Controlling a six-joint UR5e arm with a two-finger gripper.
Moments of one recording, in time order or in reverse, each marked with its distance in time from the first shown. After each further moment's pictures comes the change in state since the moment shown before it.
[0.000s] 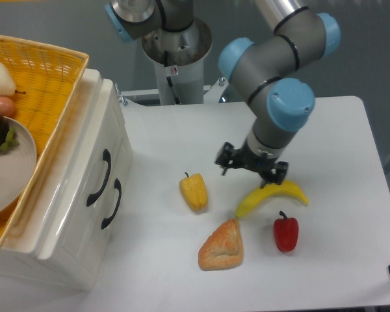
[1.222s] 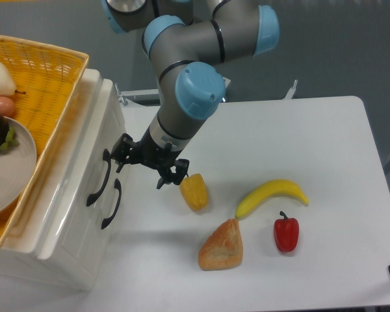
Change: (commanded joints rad) arm -0.195 0.042 -0.003 -0.005 -0.218 -0.180
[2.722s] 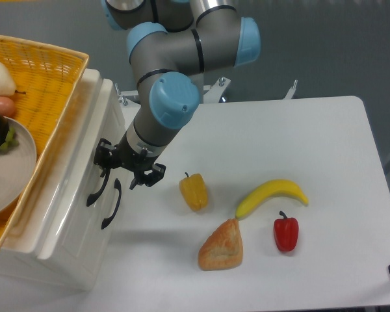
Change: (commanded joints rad) arm -0.057 -0.011 0.000 0.000 -0.003 -0.043
